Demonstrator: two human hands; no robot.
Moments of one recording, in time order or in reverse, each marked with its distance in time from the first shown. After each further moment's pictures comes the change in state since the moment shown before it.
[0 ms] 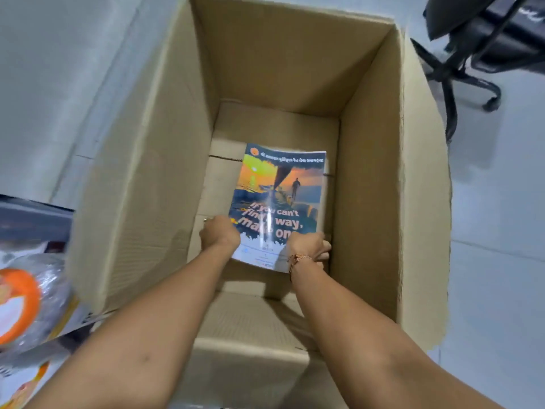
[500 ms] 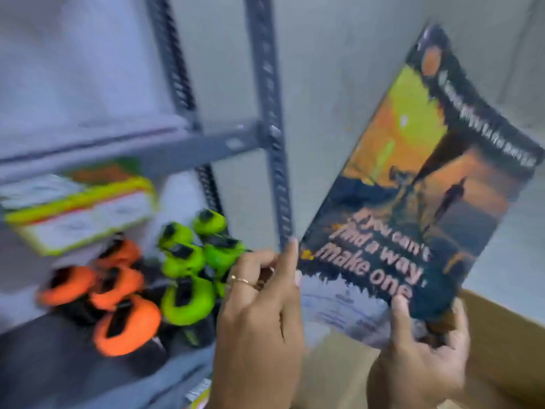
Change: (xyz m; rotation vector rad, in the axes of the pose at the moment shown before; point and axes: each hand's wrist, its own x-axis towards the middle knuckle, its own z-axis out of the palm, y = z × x) left_hand -0.295 -0.169 -0.288 -0.498 1.577 0.548; right_hand -0.371 -0.081 -0.079 1.092 -0.420 -1.047
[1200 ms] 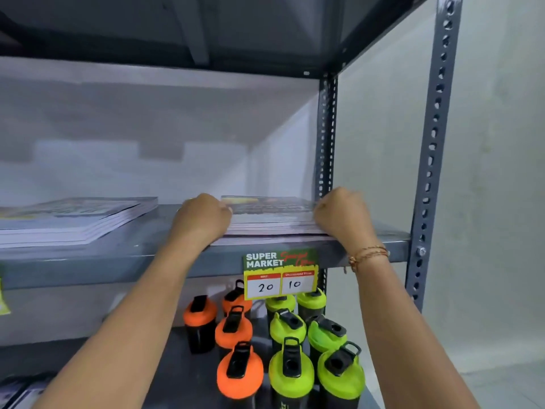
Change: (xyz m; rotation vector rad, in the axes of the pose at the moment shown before) left_hand 0.171 -0.098 -0.217 0.583 0.019 -0.728; right_hand -0.098 -0.169 0.271 -0.616 -1.198 -0.720
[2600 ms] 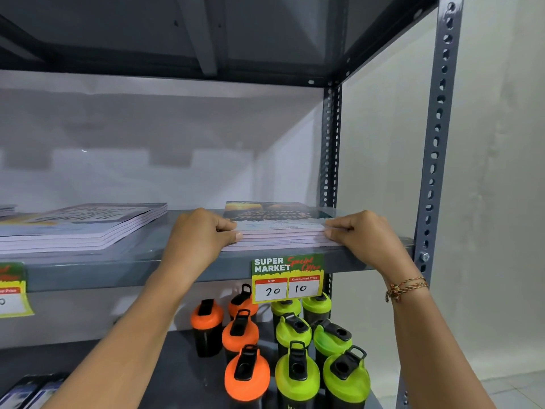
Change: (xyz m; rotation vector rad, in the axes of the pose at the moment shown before) left_hand -0.031 -0.011 -0.017 -0.101 0.077 0.169; right_hand -0.026 0.025 -0.026 0.180 -0.152 -0.105
